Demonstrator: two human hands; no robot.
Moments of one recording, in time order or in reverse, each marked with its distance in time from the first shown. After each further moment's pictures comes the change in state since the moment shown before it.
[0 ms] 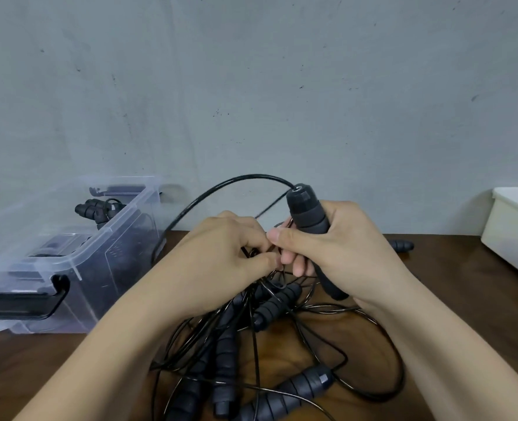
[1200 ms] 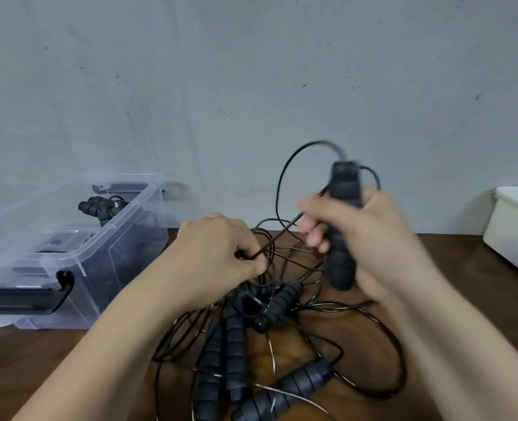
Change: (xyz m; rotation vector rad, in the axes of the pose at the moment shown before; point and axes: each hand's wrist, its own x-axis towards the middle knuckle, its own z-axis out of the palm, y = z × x) left_hand 0.002 -0.013 0.000 0.086 -0.004 -0.092; right_hand 0.003 -0.005 -0.009 0.332 0.195 0.032
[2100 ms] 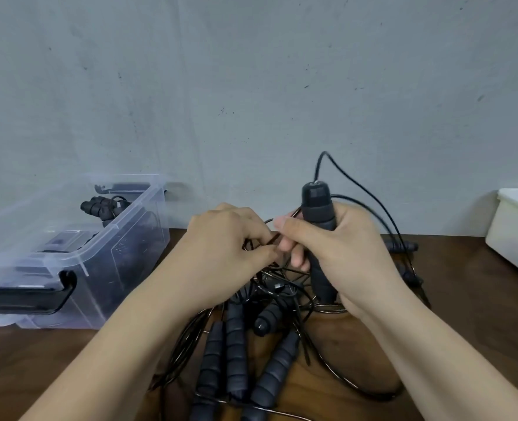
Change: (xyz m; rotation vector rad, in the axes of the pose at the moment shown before) left_hand 0.000 0.009 0.002 -0.041 0.136 0.058; right_hand -0.008 0.020 0.019 -0.107 -0.050 -0.050
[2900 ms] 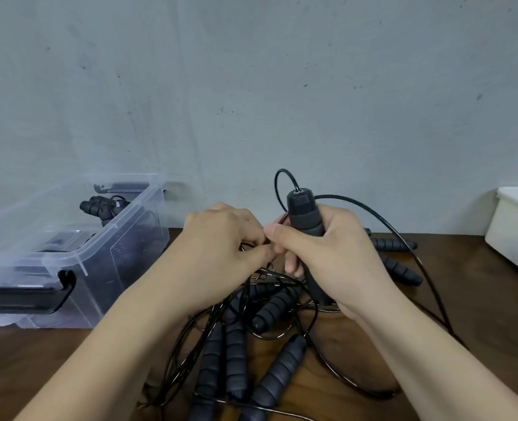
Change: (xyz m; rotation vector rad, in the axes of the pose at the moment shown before) left_hand -0.002 -0.001 -0.004 0.033 -0.014 0.019; right_hand -0.001 0.007 0.004 -0.125 -0.035 -0.007
